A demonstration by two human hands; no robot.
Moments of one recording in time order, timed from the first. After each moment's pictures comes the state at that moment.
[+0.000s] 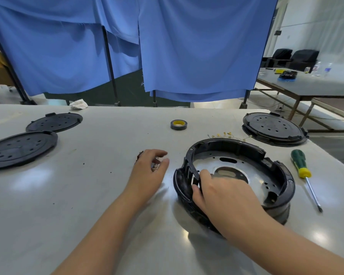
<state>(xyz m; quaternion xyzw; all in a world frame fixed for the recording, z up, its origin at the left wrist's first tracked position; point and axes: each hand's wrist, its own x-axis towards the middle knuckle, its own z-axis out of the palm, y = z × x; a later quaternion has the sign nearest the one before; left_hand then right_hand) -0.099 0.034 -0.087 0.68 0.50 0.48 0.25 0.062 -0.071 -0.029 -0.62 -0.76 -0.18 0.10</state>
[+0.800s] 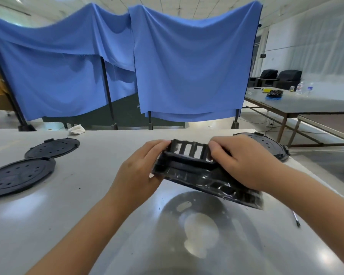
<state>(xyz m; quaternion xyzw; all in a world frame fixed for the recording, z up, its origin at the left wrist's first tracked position) -0.096 0.005 0.003 0.84 0.30 0.45 -0.08 0.135 -0.048 0.065 -0.51 -0.81 -0.04 0.29</state>
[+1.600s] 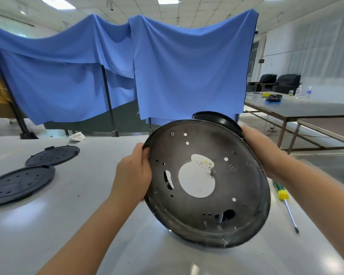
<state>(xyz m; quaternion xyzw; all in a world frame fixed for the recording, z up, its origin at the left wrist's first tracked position) -0.085 0.020 0.005 0.72 0.46 0.52 -0.03 0.169 -0.019 0.075 -0.57 -0.59 0.31 0.49</state>
